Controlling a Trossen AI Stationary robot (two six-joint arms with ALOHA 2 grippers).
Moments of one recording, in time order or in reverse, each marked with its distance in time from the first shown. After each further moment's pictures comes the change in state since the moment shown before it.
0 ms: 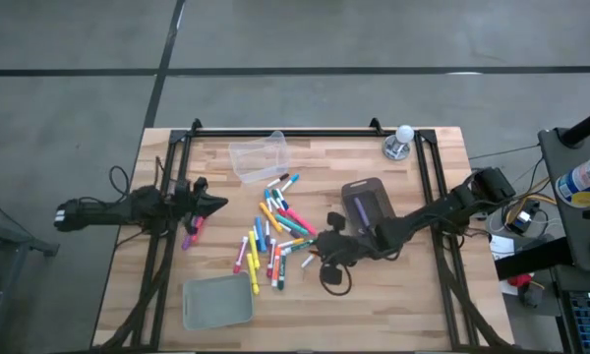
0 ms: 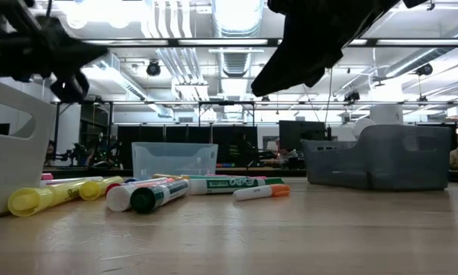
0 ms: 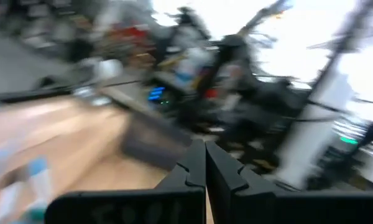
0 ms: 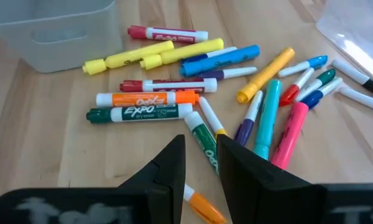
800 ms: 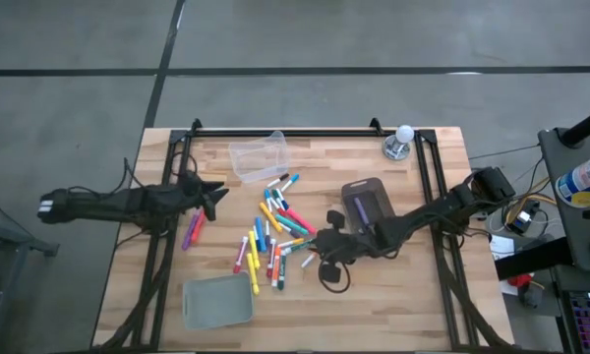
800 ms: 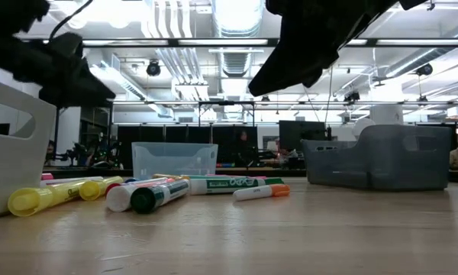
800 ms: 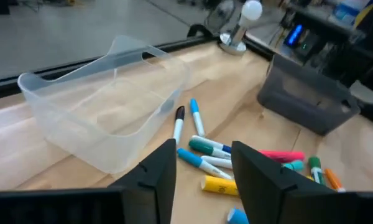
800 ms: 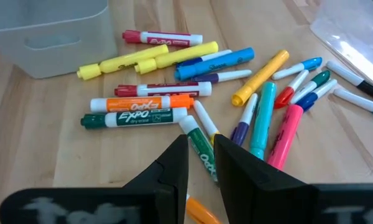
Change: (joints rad) left arm 0.000 0.332 0.247 -0.447 -0.383 -0.032; right arm -0.015 -0.001 0.000 0.009 0.001 0.001
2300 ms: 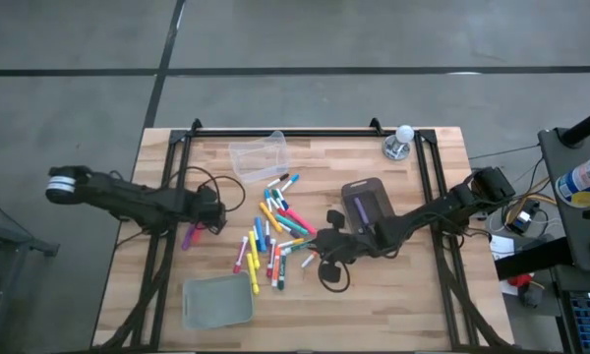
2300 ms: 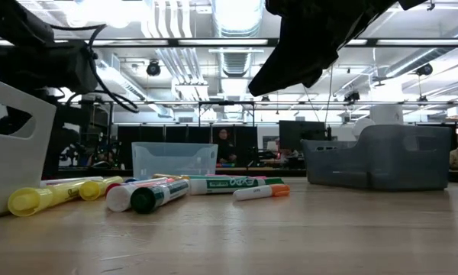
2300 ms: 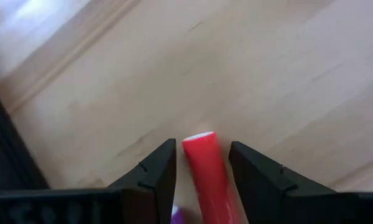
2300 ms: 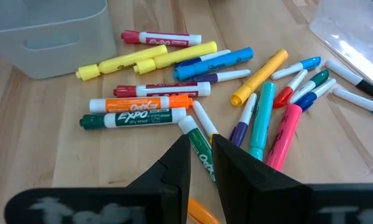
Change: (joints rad) left arm 0.001 0.670 0.126 -0.441 0.141 -0.396; right arm 0.000 -0.001 0.000 -0.002 0.000 0.003
